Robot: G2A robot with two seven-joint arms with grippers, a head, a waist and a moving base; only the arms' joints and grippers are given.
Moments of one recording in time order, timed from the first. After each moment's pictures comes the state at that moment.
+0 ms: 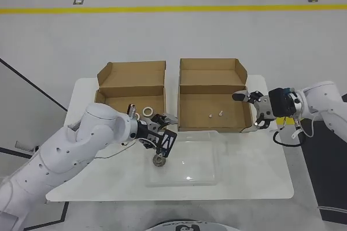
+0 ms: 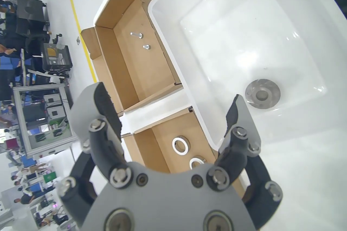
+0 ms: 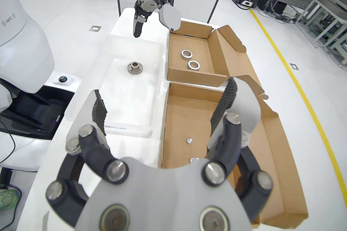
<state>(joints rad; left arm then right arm) 0.87 -0.80 -0.75 -1.96 1.66 -1.01 -0.10 -0.36 -0.46 0.17 -1.44 -1.20 -1.01 -0.81</state>
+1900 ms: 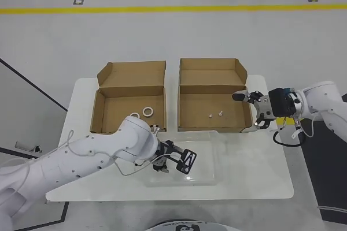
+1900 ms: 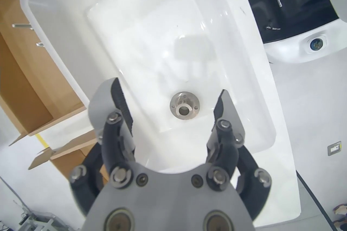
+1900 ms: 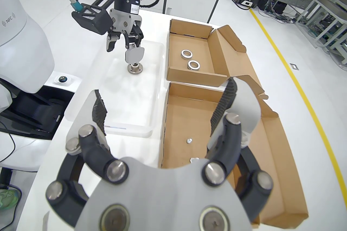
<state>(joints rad) 0.58 -0.87 -0.28 -1.93 0.90 -0.89 -0.93 -0.36 -0.46 0.17 -1.44 -1.20 -1.01 -0.81</state>
